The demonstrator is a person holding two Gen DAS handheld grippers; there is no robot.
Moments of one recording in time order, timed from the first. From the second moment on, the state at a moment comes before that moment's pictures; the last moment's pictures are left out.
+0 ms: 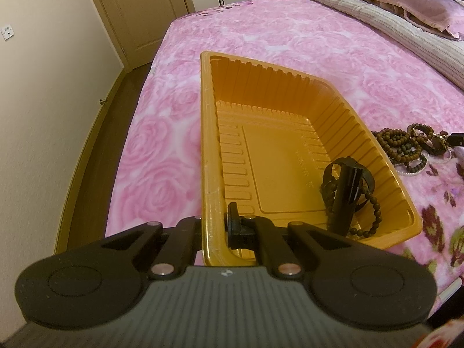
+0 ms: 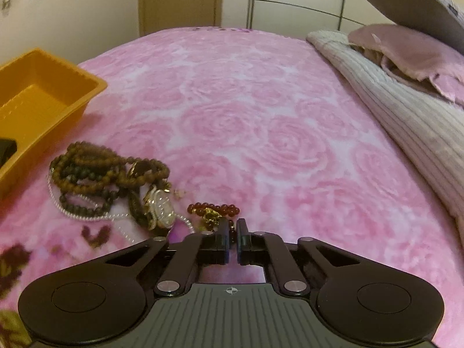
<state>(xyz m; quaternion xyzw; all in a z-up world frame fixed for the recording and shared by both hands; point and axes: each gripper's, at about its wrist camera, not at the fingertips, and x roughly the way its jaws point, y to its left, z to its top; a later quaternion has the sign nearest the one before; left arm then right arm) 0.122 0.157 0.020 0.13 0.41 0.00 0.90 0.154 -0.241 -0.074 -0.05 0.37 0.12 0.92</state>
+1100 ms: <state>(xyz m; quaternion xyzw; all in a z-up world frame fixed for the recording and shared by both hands) 0.120 0.155 0.021 0.12 0.41 -0.01 0.90 0.113 -0.171 0.071 -0.03 0.23 0.27 0.93</state>
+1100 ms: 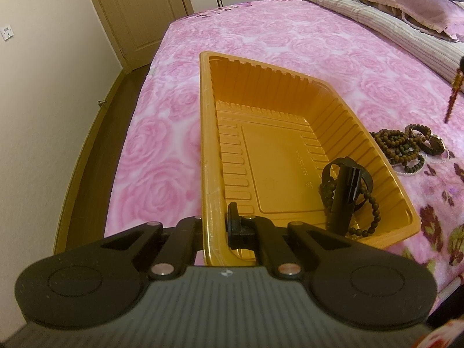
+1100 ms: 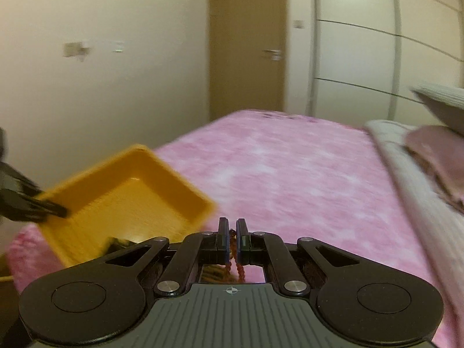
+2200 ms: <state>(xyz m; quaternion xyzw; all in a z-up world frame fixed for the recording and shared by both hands) 0.118 0.155 0.023 0.12 0.41 -0.01 0.90 0.106 -0.139 0.023 0.02 0.29 0.30 0.91</state>
